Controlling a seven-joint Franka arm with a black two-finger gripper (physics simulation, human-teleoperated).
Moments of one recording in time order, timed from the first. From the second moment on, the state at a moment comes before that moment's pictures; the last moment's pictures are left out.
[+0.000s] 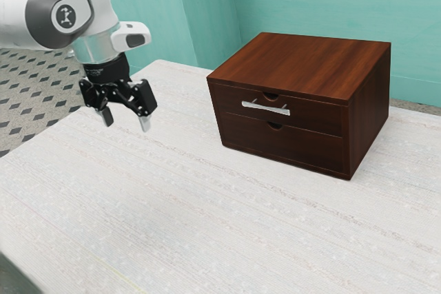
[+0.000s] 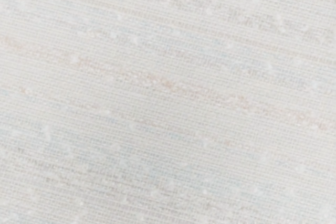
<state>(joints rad) 0.12 0.03 0.09 -1.47 0.01 1.49 -0.02</state>
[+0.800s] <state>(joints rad) 0.01 0.05 0.00 -1.27 -0.05 1.44 -0.74</state>
